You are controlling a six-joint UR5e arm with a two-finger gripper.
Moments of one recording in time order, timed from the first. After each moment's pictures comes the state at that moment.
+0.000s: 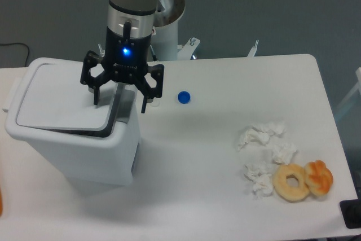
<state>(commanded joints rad) 2.31 -1.66 -1.53 -1.17 1.25 0.33</state>
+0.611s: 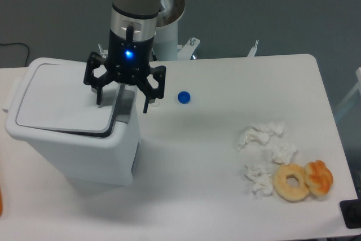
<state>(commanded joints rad) 2.32 -1.66 -1.54 -1.18 1.25 0.34</state>
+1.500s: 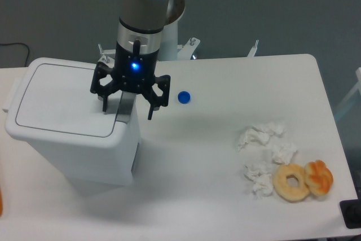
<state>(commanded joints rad) 2.32 -1.69 -1.55 -1.18 1.25 0.34</state>
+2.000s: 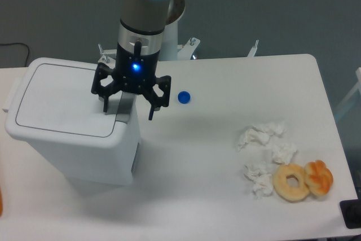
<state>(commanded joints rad) 2.34 -1.69 -1.54 -1.18 1.25 0.34</state>
